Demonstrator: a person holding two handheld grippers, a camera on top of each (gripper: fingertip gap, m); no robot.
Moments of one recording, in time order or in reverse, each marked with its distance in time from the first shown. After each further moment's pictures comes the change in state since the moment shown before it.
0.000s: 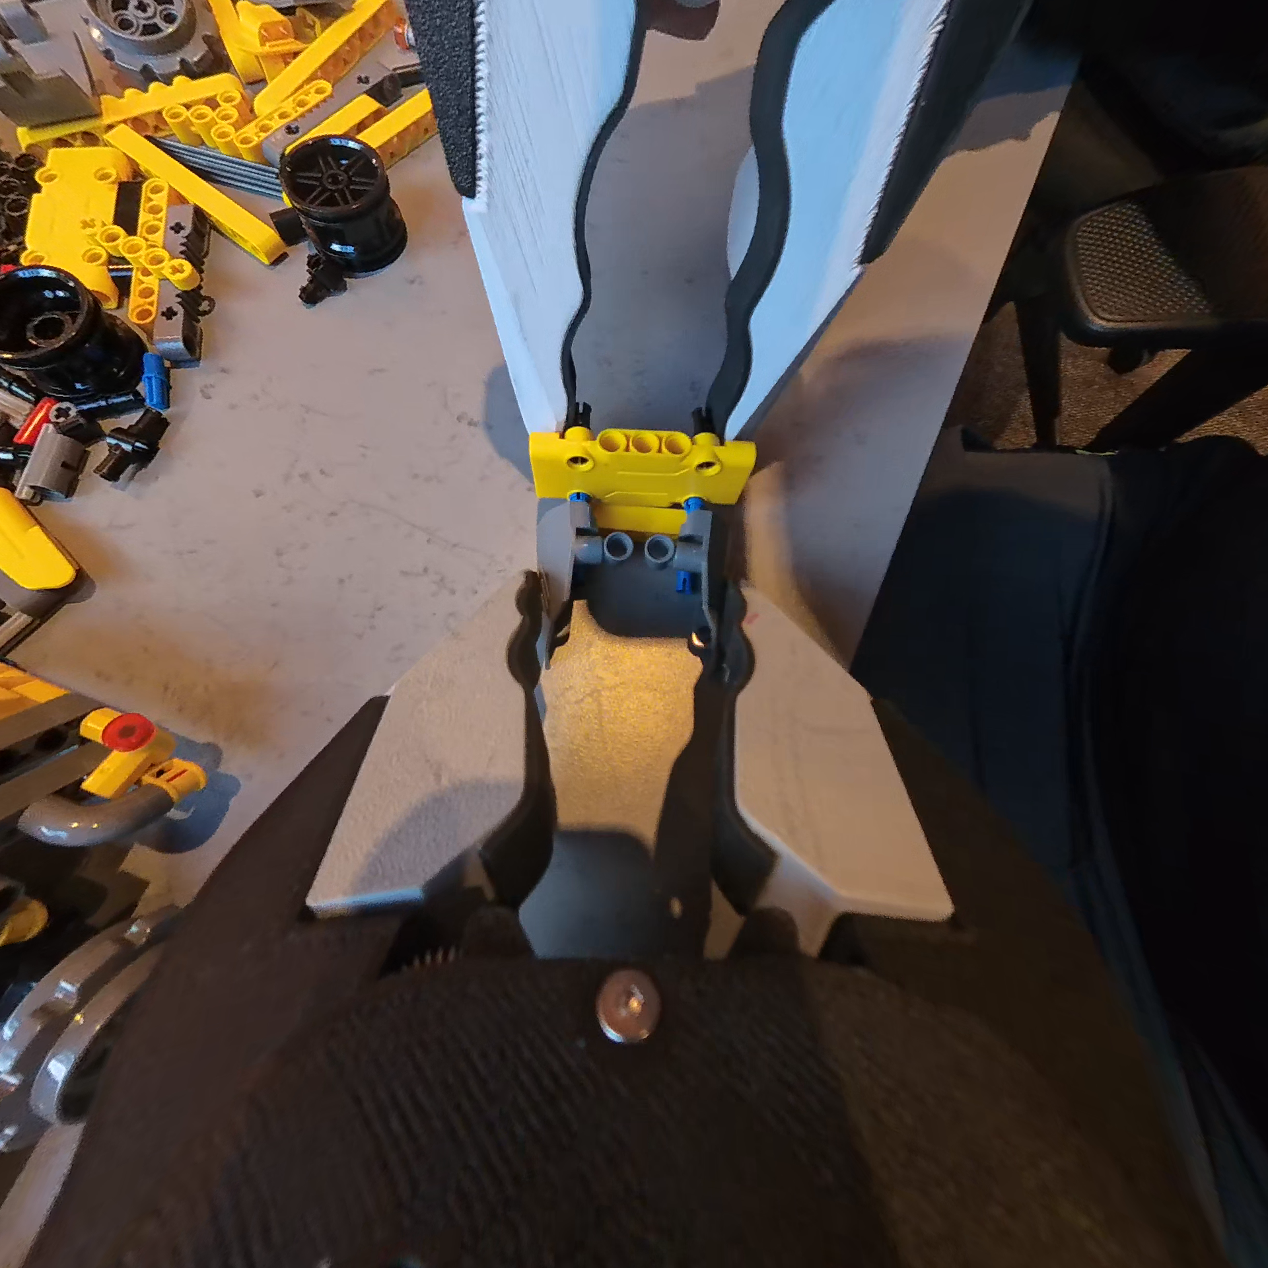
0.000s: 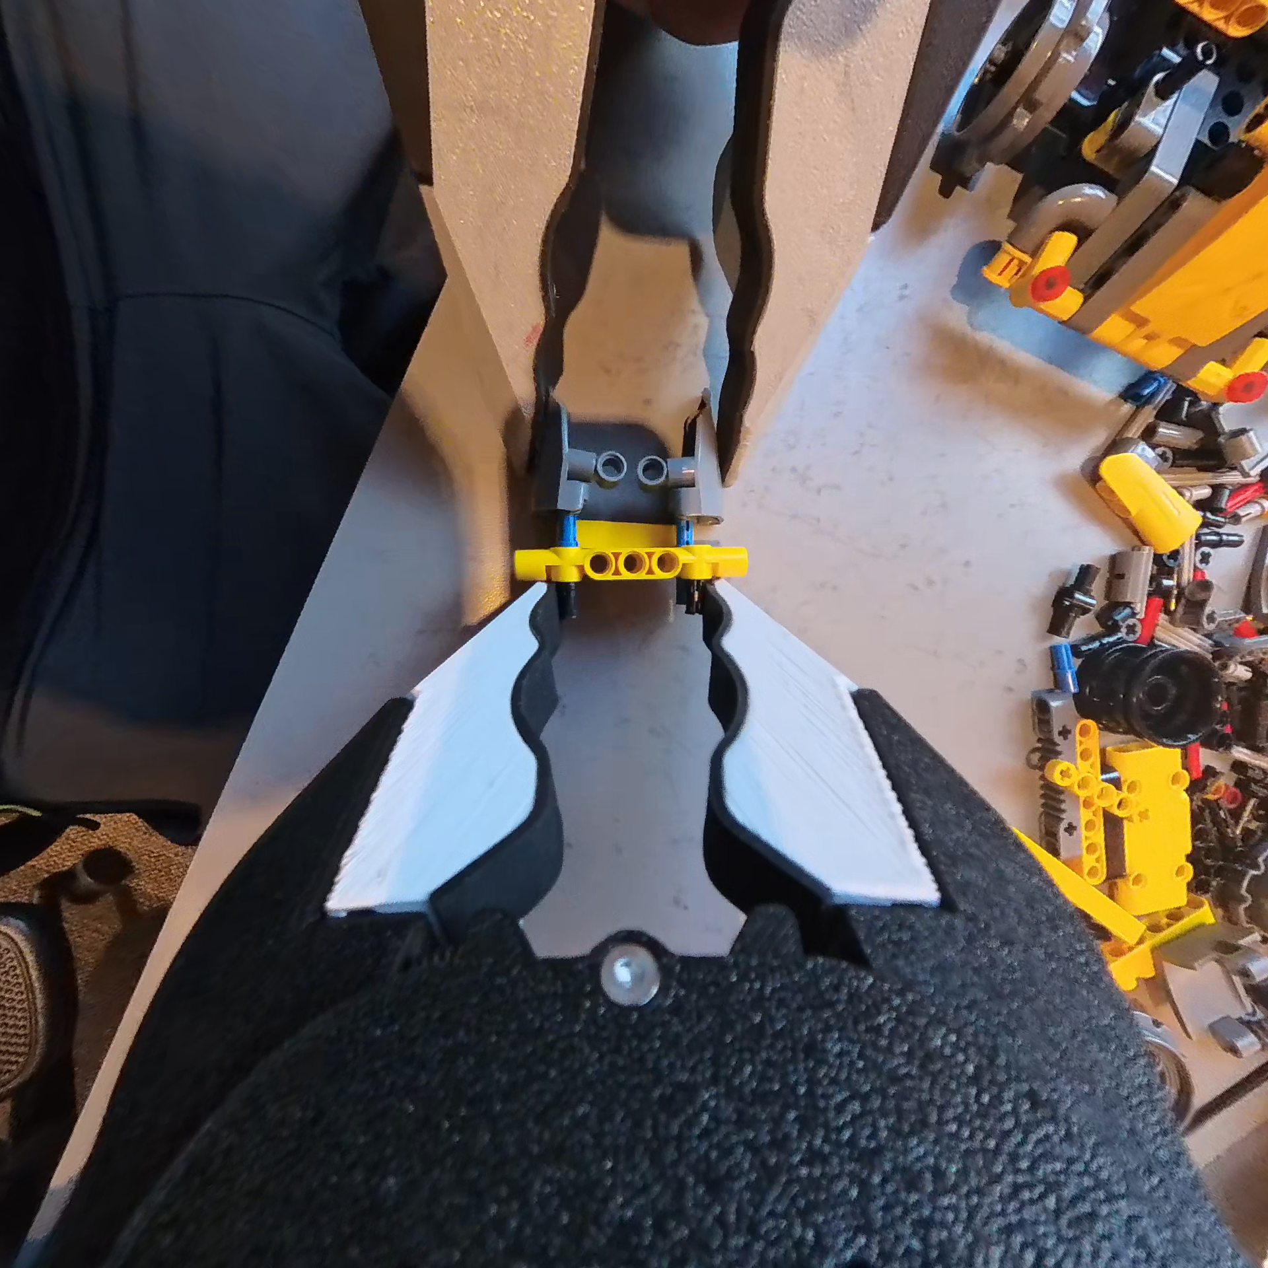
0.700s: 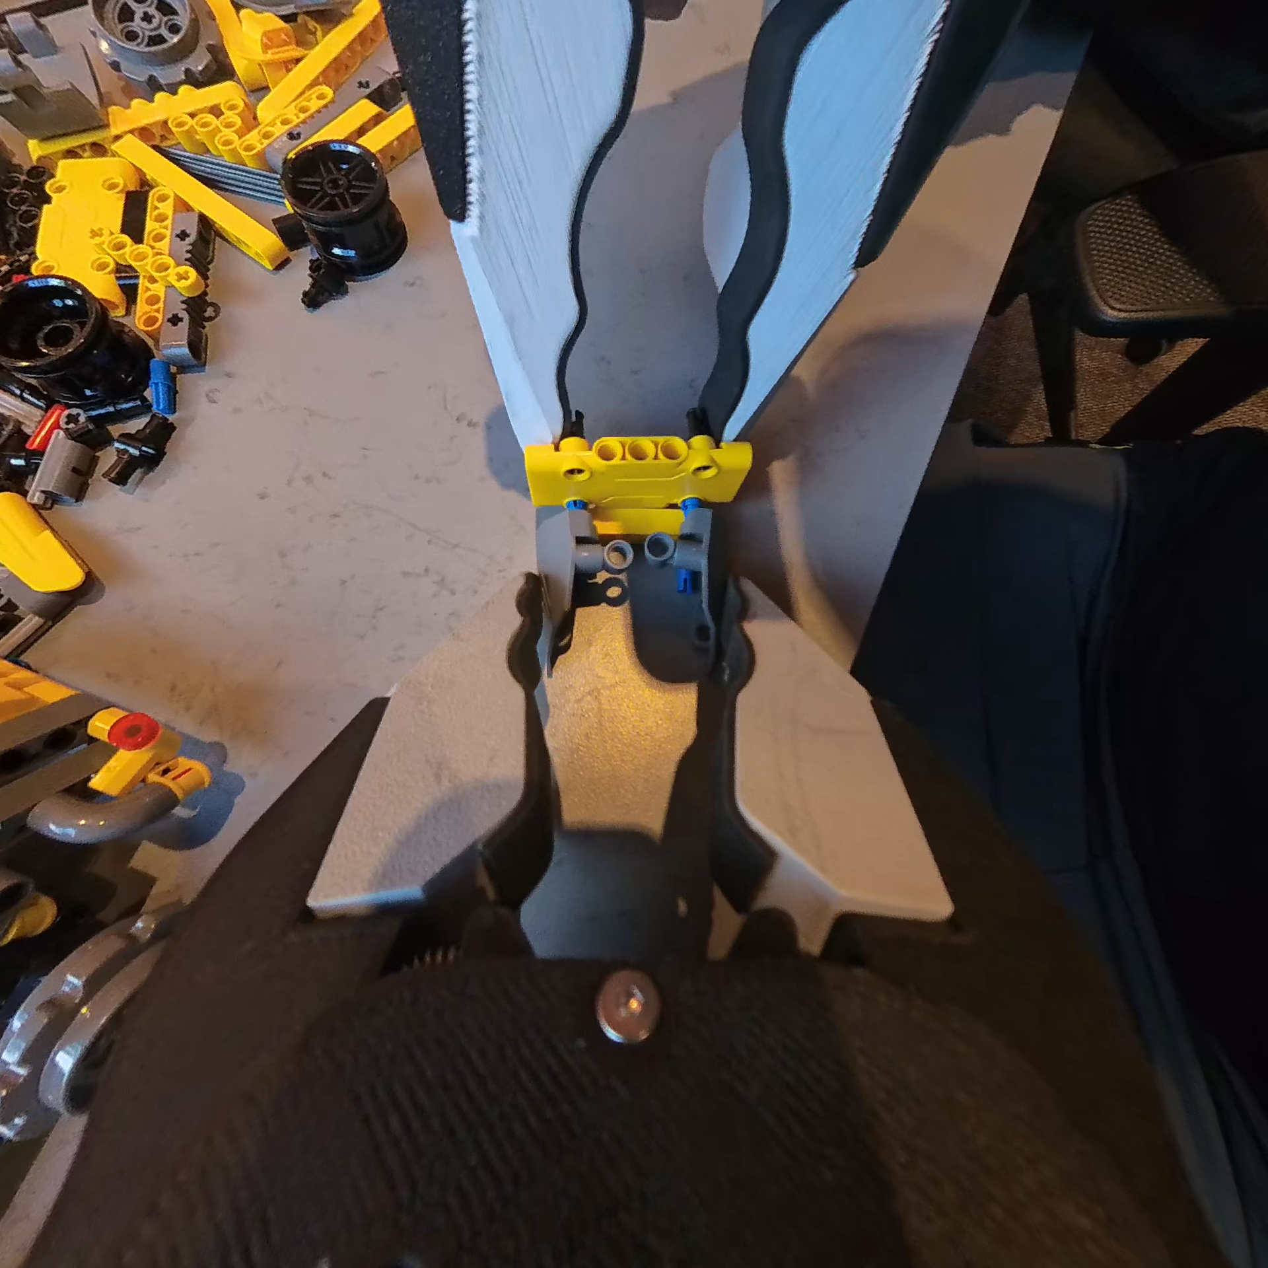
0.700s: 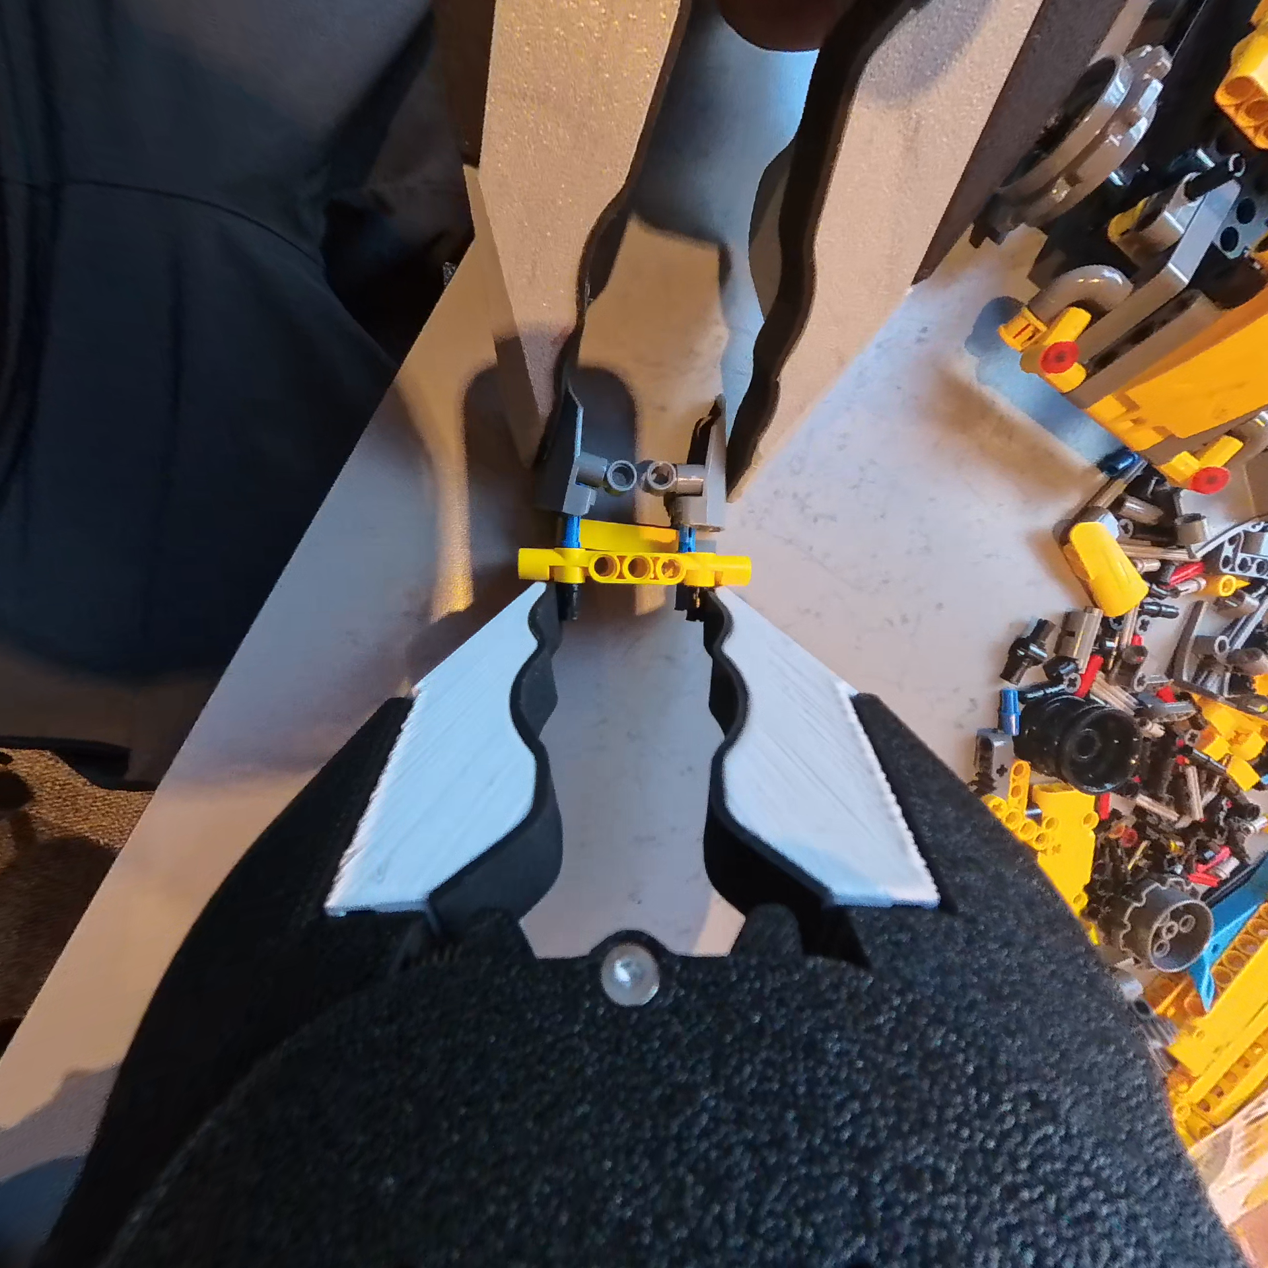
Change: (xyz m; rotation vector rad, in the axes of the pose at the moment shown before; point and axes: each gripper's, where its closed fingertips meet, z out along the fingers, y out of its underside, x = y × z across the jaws) left arm 0.000 0.000 0.000 -0.002 -0.014 0.016; right arm 0.001 -0.001 0.001 -0.059 0.010 -0.143
